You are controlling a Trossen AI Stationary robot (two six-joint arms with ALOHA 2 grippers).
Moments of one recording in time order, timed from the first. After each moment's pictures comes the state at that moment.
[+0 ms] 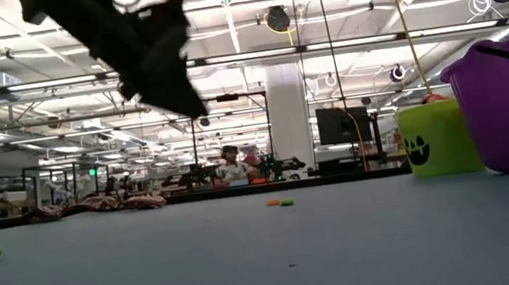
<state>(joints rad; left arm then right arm) -0.10 1.46 0.87 -0.25 -0.52 -0.39 0.92 1.20 0.86 -0.86 1.02 0.82</state>
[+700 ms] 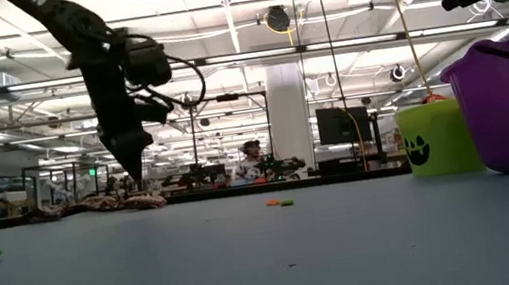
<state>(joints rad) 0.57 1.47 0.87 -0.62 -0.34 0.07 0.85 1.20 0.80 -0.77 0.99 0.71</state>
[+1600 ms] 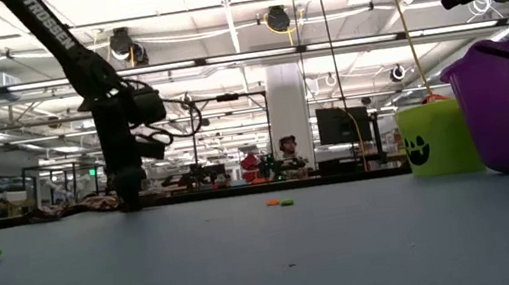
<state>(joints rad) 0.87 1.68 0.87 -0.42 -0.20 0.43 0.85 1.20 0.80 -0.75 0.99 0.72</state>
